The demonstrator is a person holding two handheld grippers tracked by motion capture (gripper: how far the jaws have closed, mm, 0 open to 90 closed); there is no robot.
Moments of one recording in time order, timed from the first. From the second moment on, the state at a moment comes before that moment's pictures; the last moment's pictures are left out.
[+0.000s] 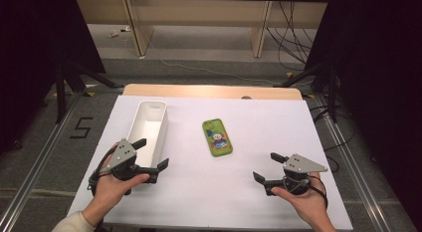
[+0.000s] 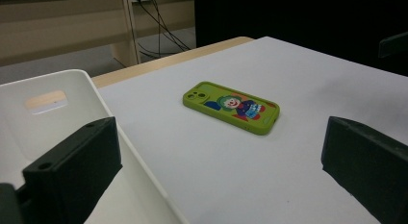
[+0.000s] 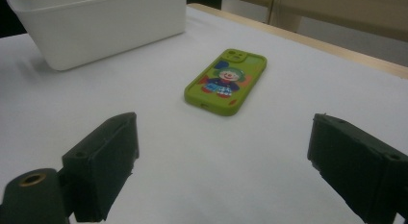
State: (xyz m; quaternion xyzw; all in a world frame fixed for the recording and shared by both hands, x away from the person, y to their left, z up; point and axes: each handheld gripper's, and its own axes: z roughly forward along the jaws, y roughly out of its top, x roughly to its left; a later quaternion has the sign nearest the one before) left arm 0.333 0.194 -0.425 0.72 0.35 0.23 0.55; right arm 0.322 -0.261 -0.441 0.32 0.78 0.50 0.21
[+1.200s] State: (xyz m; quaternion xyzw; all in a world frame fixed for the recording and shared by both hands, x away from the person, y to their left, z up) left arm 0.333 0.192 -0.426 0.72 0.35 0.23 0.55; right arm 0.331 -0.249 -0.442 0.32 0.78 0.50 0.21
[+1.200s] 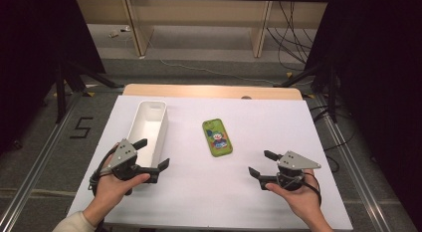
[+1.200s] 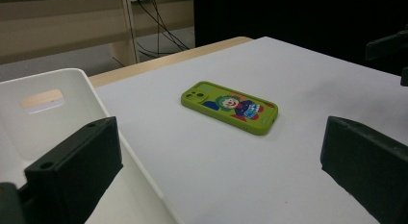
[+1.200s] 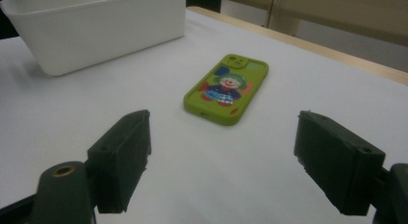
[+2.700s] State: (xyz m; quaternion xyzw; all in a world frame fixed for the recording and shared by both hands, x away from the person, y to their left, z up) left arm 0.333 0.189 -0.427 0.73 0.35 0.22 0.55; right arm 0.431 -0.196 -0.461 0.36 0.82 0.41 0.17
